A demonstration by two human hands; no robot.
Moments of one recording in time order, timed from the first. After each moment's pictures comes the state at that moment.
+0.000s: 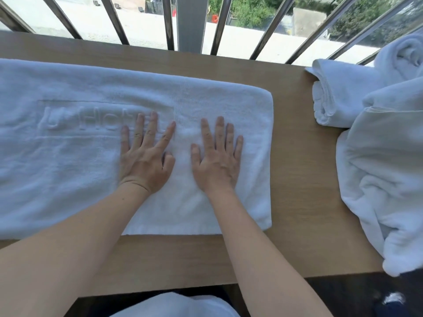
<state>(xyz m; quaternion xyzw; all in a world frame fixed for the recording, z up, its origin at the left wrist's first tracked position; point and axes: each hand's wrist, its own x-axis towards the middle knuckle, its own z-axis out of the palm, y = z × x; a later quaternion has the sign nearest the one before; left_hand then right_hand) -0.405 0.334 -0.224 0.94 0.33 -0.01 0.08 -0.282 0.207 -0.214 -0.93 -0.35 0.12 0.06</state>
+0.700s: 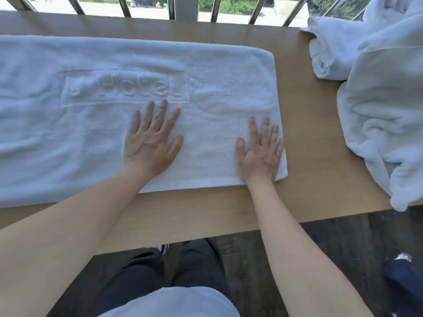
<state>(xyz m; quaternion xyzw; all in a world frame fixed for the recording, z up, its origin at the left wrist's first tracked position) -0.471 0.327 -0.219 0.96 0.25 -0.06 0.09 -0.317 0.105 -0.218 -0.97 -0.23 0.10 0.03</state>
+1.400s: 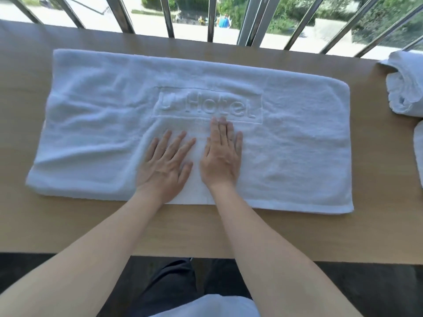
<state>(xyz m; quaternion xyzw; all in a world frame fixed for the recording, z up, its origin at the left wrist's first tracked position) -0.588 0.390 -0.208 0.94 0.30 -0.06 0.12 -0.458 0.310 -0.215 -0.91 -0.35 0.09 0.21</state>
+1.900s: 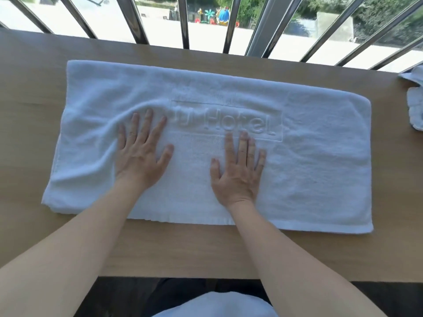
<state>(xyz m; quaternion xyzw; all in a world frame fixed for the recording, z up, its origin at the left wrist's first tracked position) -0.609 0.504 -0.211 0.91 0.39 -0.06 0.12 -0.461 0.317 -0.222 -0.92 -0.37 0.07 0.08</state>
